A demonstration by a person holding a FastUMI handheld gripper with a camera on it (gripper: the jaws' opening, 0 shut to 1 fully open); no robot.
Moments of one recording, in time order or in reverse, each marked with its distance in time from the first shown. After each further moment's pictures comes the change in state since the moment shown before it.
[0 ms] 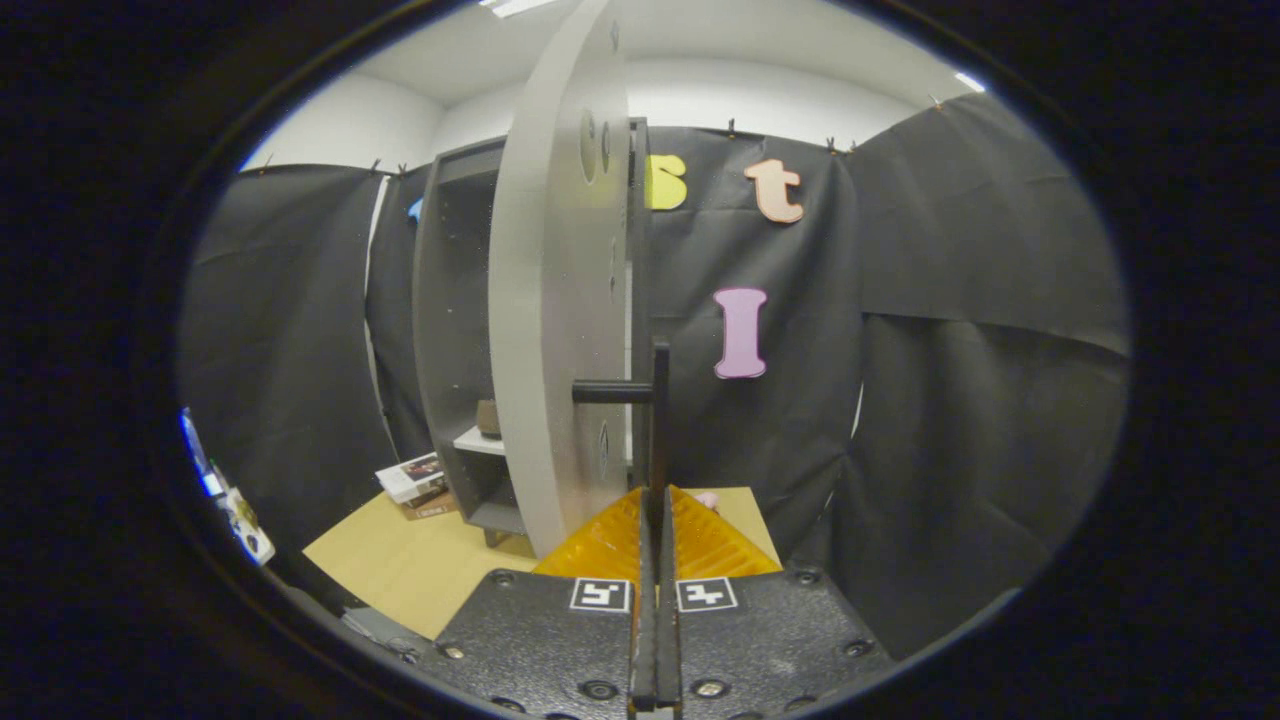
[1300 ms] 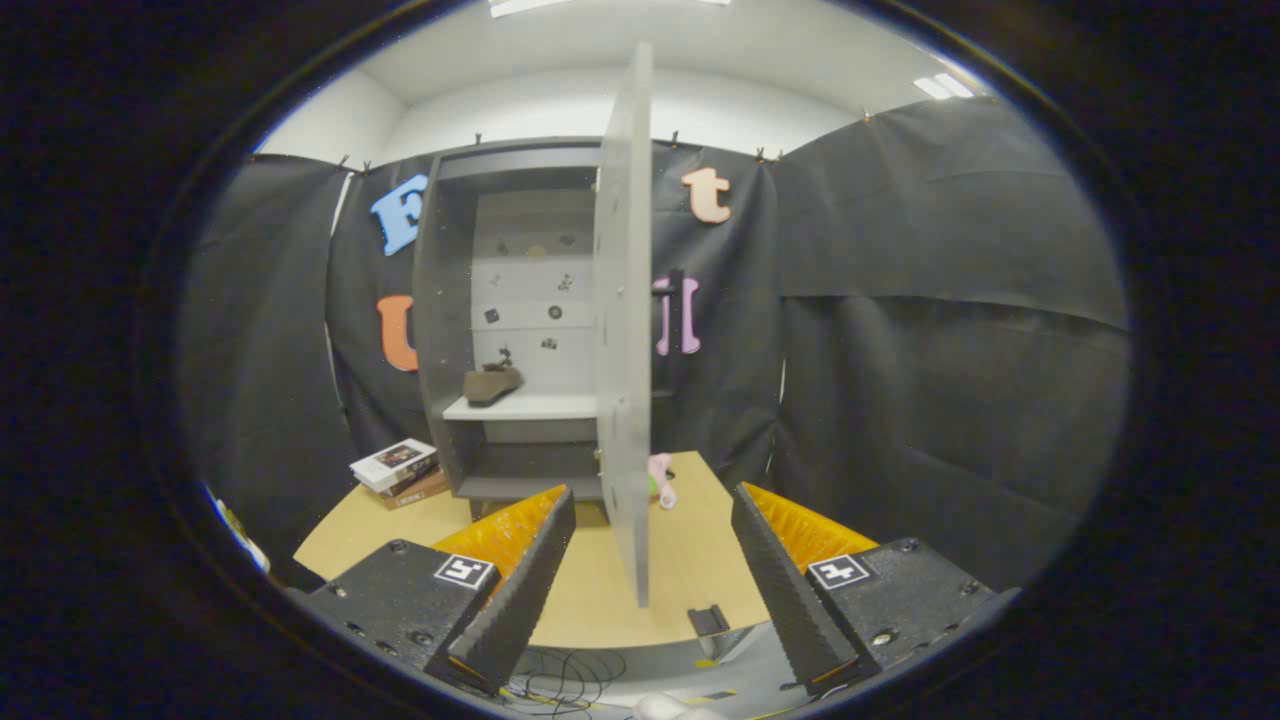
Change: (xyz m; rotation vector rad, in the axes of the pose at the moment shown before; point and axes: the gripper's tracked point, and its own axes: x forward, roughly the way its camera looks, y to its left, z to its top) arm -0.093 0.062 -0.093 0.029 0.006 -0.268
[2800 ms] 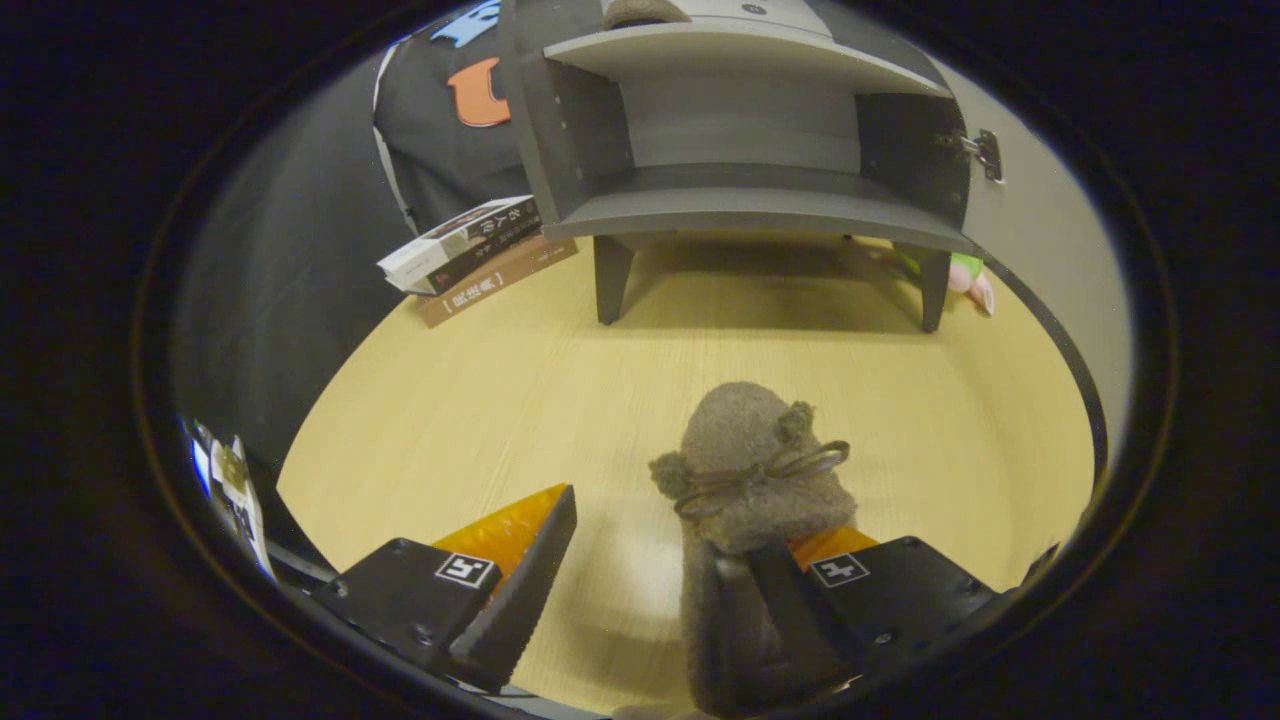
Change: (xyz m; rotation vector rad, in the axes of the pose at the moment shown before) arm 0.290 0.251 -0.315 -0.074 0.614 0.346
